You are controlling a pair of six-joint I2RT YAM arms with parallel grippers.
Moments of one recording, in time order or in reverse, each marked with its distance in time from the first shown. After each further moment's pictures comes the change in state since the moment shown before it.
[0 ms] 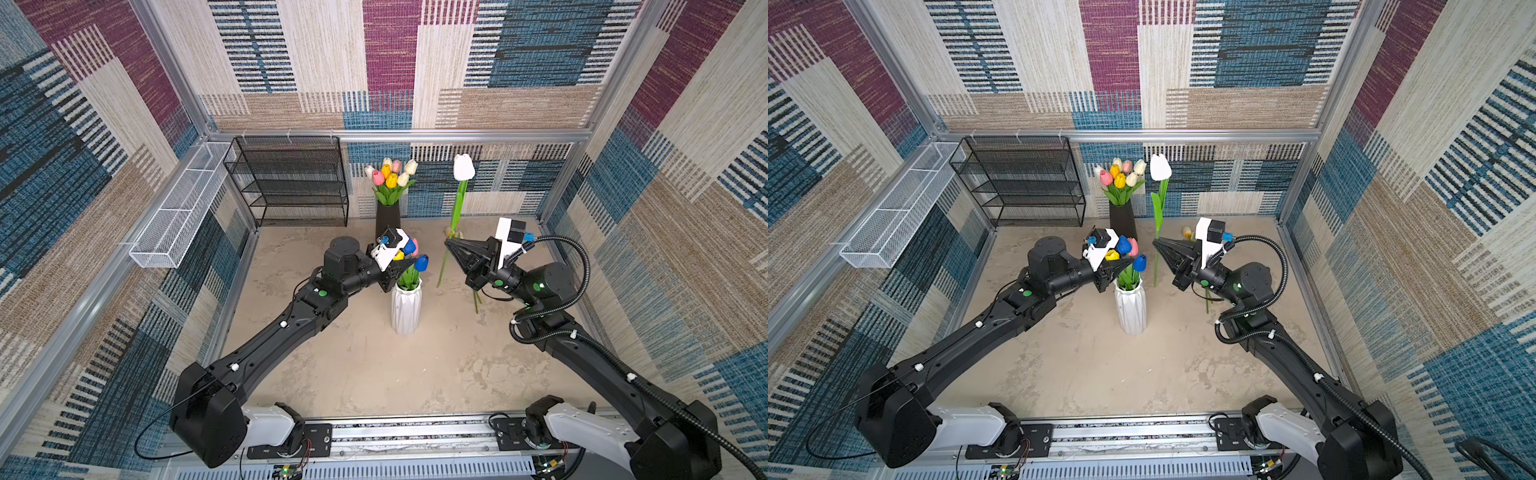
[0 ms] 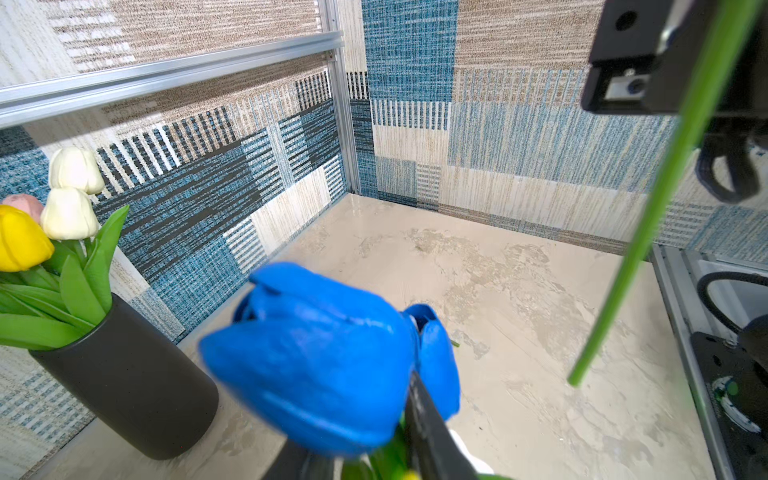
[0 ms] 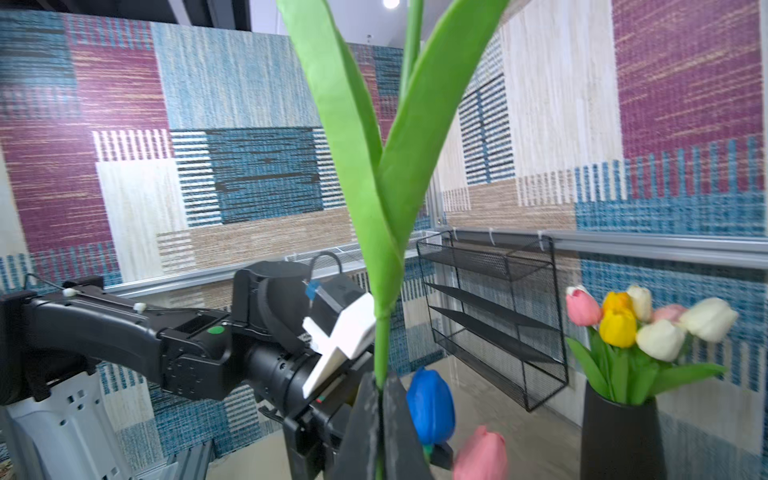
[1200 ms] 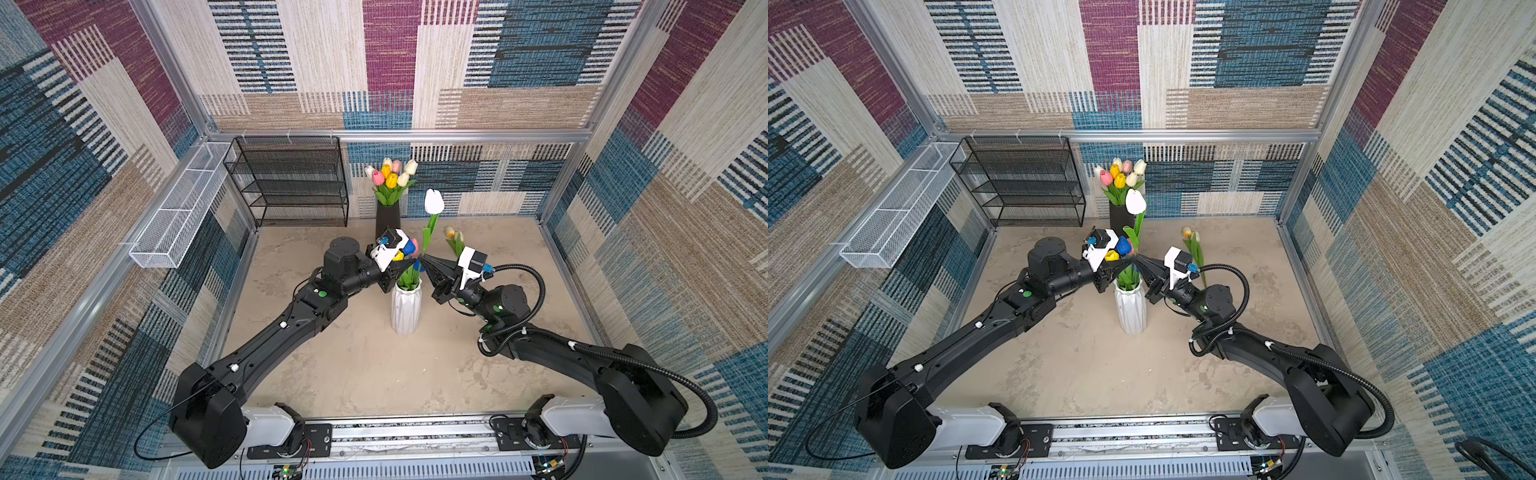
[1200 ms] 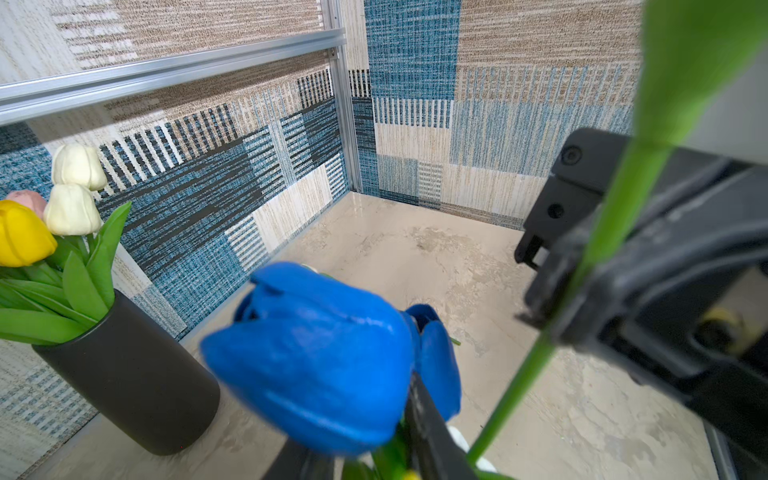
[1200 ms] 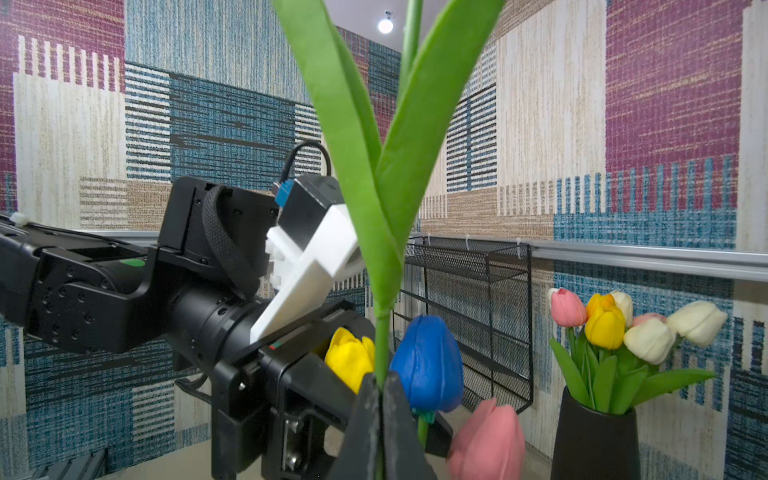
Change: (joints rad) left arm 0.002 -0.001 -0.003 0.000 -0.006 0.000; right arm 0.186 0.243 -0.171 0.370 0.261 -0.259
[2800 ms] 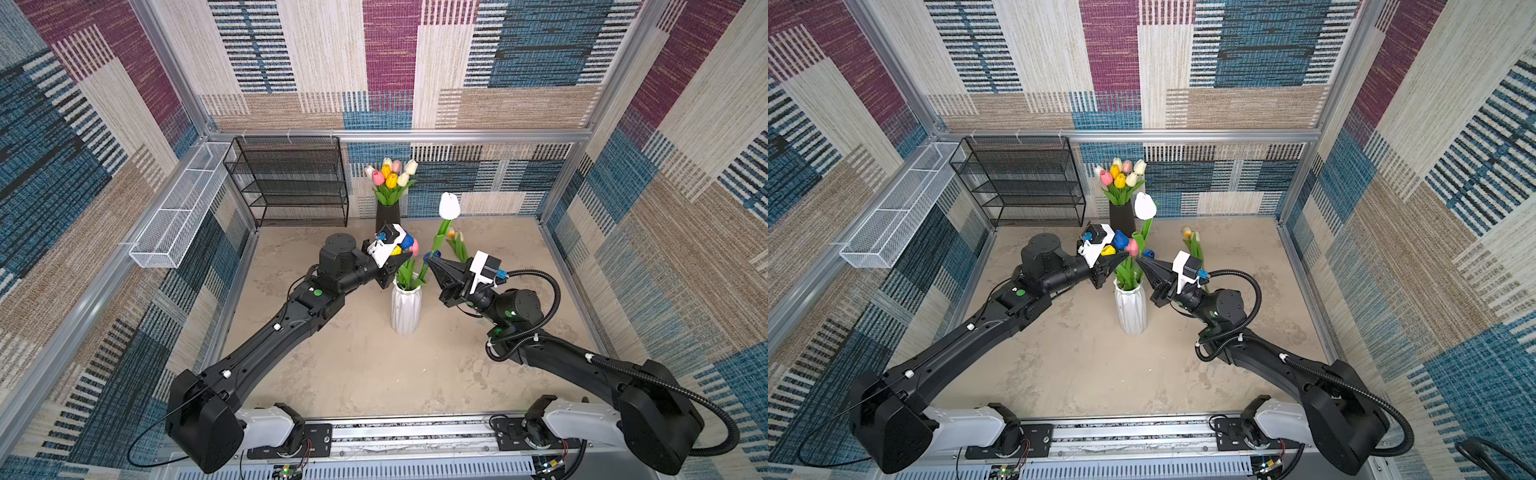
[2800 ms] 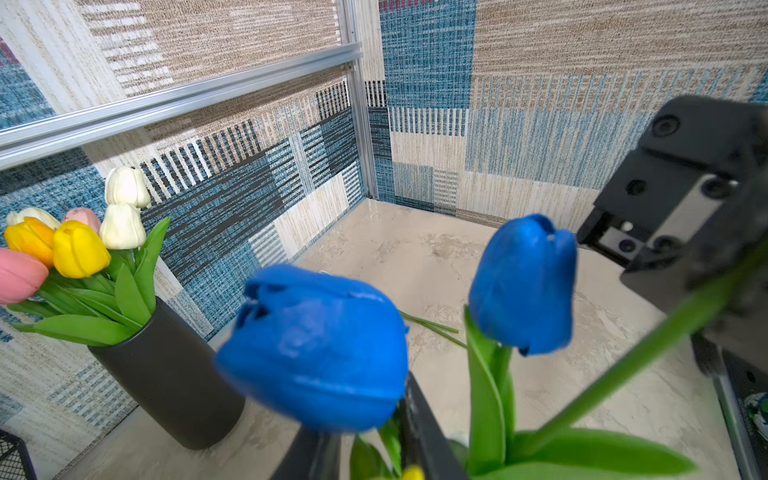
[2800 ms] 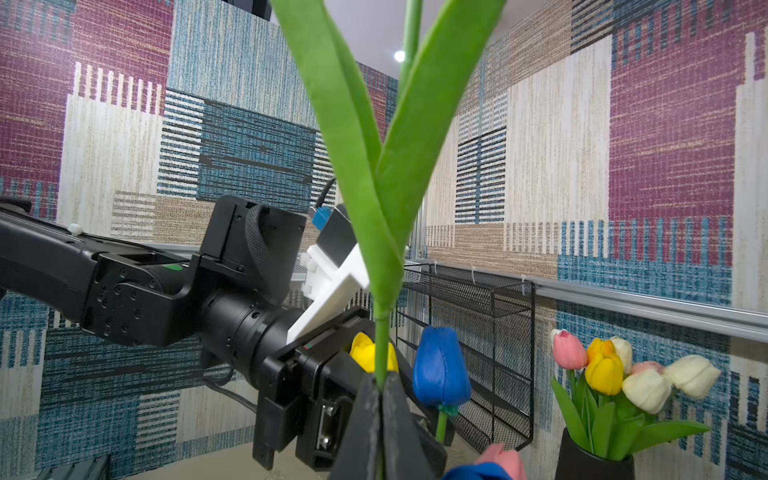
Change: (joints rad) left arm 0.000 -0.025 0.043 -0.048 -0.045 0.021; right arm 0.001 -0.098 0.004 -0.023 -0.035 -0.025
